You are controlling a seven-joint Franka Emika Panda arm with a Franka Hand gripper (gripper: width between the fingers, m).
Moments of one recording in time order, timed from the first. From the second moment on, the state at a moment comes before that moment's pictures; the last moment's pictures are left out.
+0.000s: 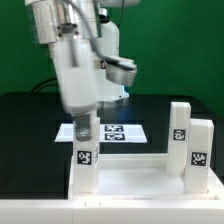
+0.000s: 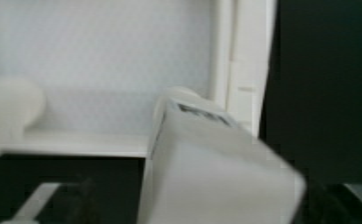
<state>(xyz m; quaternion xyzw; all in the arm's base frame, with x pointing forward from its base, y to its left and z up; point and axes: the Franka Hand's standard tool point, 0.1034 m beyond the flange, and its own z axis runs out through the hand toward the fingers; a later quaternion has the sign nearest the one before) 0.630 -0.049 0.113 -0.82 0.57 -0.01 0.08</state>
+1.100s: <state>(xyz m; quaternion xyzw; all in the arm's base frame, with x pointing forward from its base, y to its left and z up) 0.632 -0.050 0.111 -0.94 0.32 -0.02 0.07</state>
